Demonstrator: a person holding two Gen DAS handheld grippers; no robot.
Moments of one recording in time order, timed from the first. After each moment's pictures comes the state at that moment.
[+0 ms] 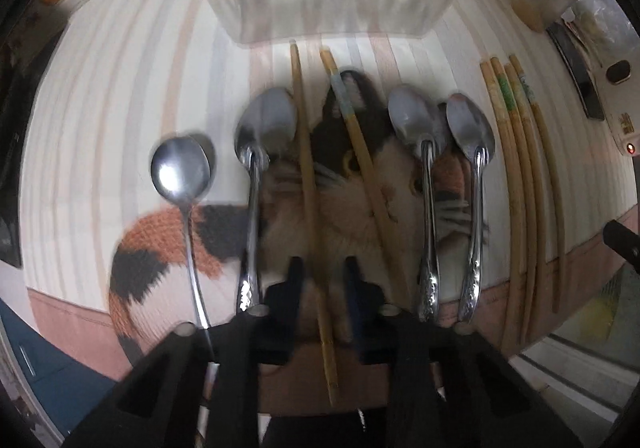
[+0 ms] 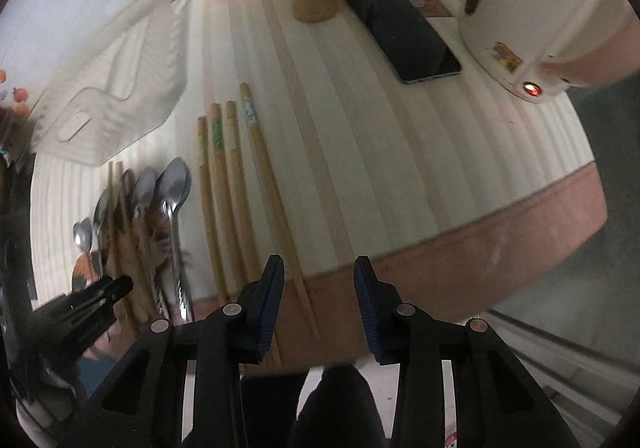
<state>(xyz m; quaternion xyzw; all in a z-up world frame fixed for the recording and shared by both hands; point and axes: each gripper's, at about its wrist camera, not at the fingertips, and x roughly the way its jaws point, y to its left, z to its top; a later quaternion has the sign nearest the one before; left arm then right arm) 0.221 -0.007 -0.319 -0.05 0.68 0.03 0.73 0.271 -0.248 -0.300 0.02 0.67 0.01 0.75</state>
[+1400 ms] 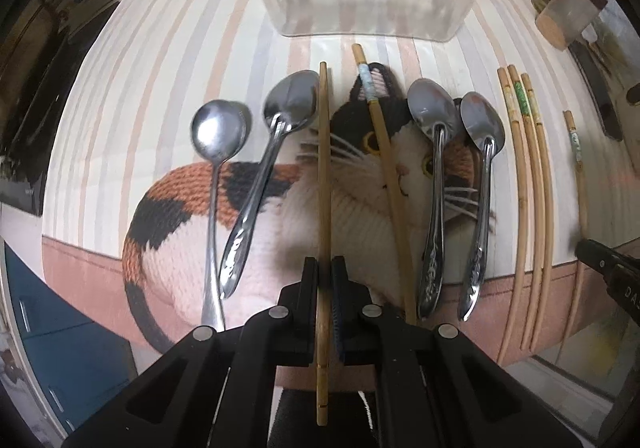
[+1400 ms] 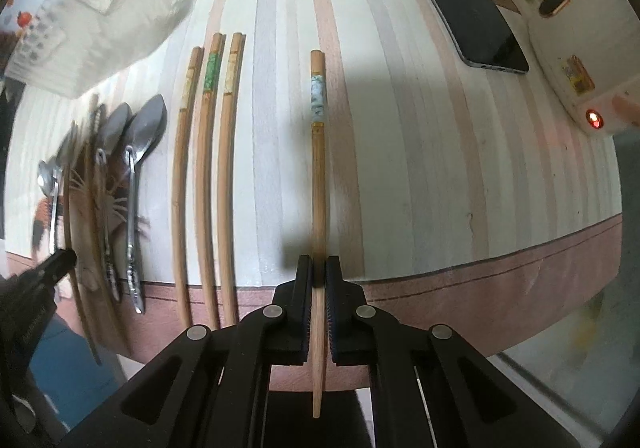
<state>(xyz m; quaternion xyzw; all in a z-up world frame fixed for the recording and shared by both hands) 0.202 -0.016 -0.336 -0.07 0.66 0.11 0.74 0.268 -0.233 -0.342 -0.05 0.70 0.07 0.71</state>
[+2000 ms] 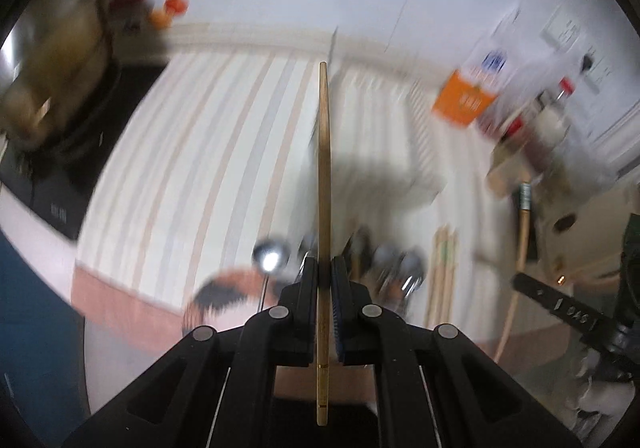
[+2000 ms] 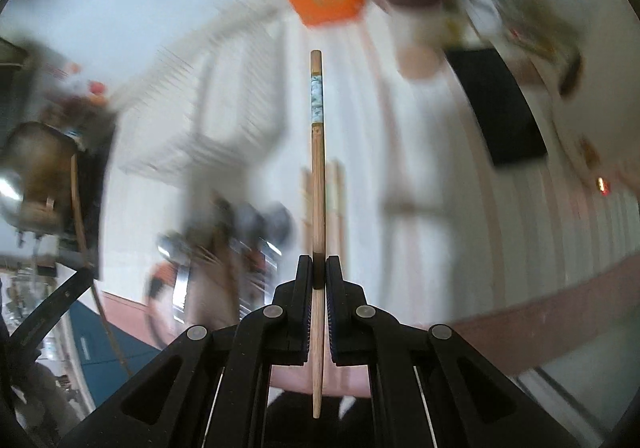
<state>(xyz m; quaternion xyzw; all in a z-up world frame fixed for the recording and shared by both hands) 0.213 0.049 -0.181 -0.16 0.53 0.11 0.83 0.330 -0.213 -0.215 0.07 0.63 0.17 0.75</state>
